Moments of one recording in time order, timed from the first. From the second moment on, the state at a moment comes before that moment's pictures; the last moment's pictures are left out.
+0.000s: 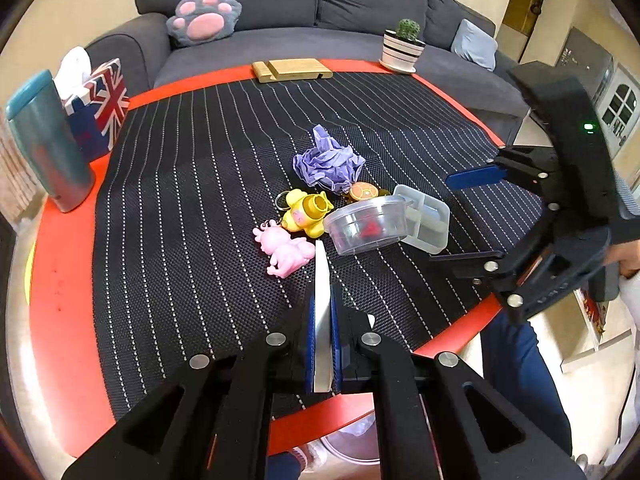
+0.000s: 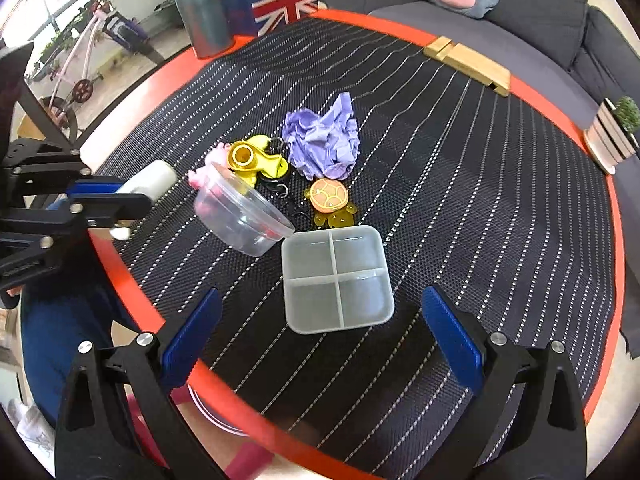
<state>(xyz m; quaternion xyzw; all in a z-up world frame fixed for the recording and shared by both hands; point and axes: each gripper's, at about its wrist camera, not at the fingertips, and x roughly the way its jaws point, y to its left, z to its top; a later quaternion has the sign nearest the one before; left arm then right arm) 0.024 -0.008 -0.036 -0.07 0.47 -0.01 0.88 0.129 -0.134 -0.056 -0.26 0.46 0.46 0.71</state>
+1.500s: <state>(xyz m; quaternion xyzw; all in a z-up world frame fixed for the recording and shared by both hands) -0.019 -0.040 -0.020 -0.04 0.44 -0.04 0.90 0.046 -0.208 -0.002 -0.18 0.40 0.48 0.76</state>
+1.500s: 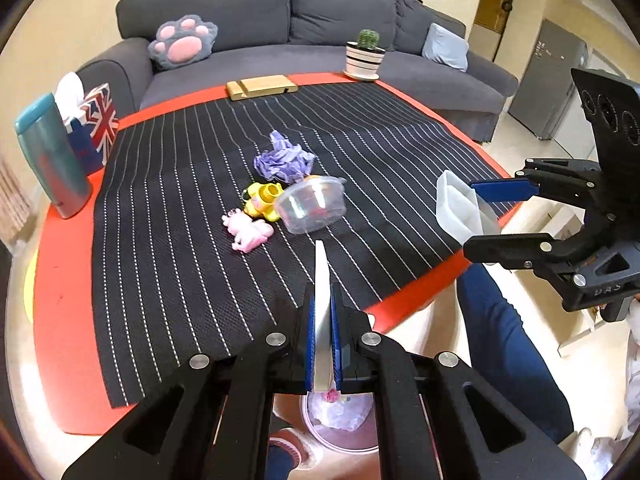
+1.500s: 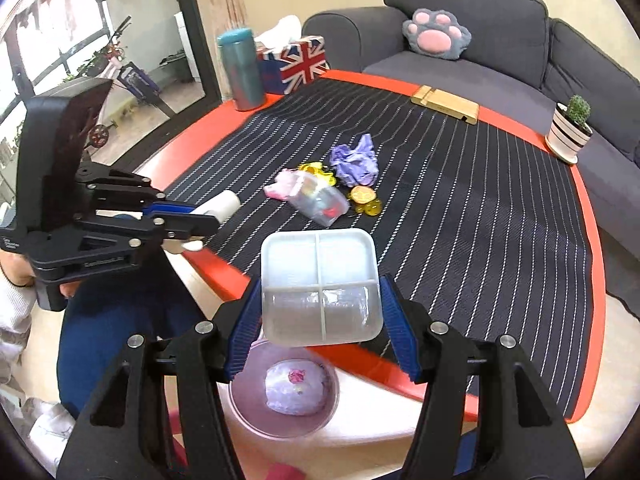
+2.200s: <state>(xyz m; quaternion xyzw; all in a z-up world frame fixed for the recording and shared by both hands) -0.069 -0.050 -0.034 -0.05 0.44 -0.05 0.89 -0.013 -0.217 -0.033 -0.18 0.42 0.52 0.72</state>
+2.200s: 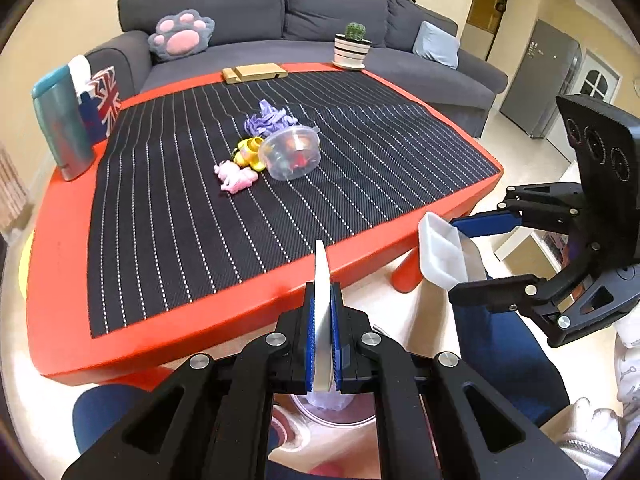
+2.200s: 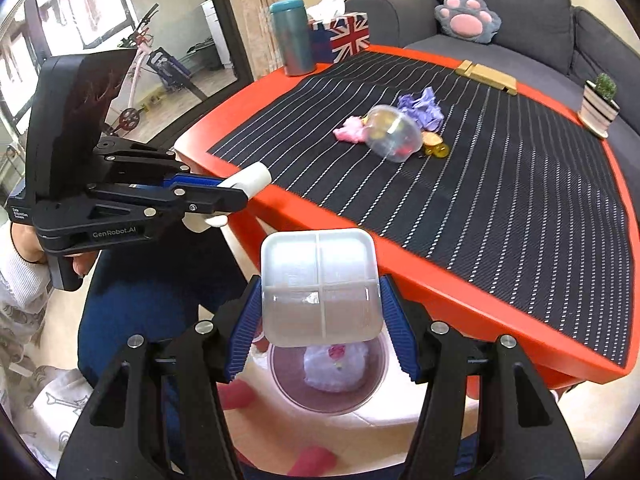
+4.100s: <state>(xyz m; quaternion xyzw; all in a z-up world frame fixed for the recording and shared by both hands) -0.065 -0.092 -0.042 -0.05 0.44 -0.09 0.89 0.003 -0.271 -0.022 -0.12 0.42 0.43 0.79</state>
